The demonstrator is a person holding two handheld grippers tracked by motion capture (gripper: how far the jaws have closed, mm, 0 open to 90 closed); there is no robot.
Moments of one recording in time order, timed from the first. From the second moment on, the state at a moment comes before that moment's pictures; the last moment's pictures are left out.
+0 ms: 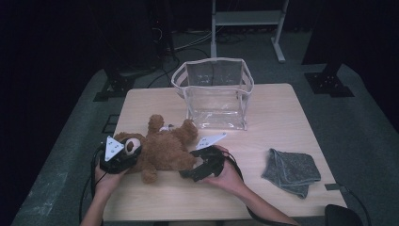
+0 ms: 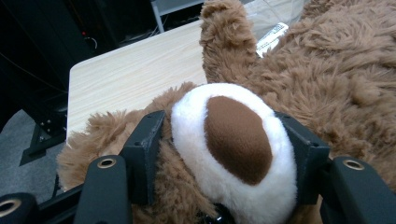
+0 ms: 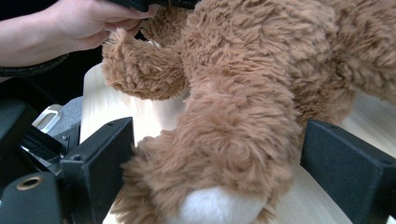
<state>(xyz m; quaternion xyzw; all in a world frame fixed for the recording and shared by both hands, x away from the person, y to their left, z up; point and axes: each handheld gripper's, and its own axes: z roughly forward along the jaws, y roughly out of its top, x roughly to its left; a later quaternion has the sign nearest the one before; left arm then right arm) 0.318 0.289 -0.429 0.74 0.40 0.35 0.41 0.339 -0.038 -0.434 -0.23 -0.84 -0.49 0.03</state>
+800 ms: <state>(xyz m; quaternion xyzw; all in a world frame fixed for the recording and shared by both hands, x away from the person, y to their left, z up) 0.320 0.287 -0.422 0.74 0.41 0.34 0.40 0.349 -0.043 -0.437 -0.26 -0.84 -0.47 0.03</state>
